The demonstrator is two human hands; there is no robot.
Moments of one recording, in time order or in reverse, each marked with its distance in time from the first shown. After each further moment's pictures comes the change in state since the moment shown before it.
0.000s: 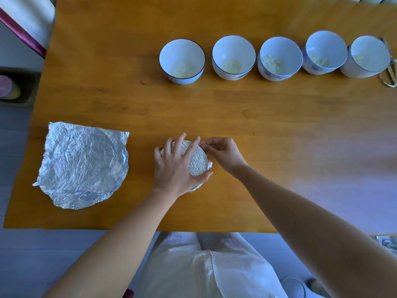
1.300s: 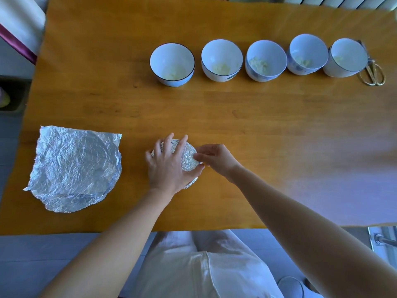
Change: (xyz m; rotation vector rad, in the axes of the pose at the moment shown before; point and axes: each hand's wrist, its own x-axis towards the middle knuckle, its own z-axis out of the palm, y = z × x) left_hand -0.001 0.007 -0.003 -0.060 0.026 -0.114; right_hand -0.019 -0.001 -0.003 -0.033 -0.065 0.156
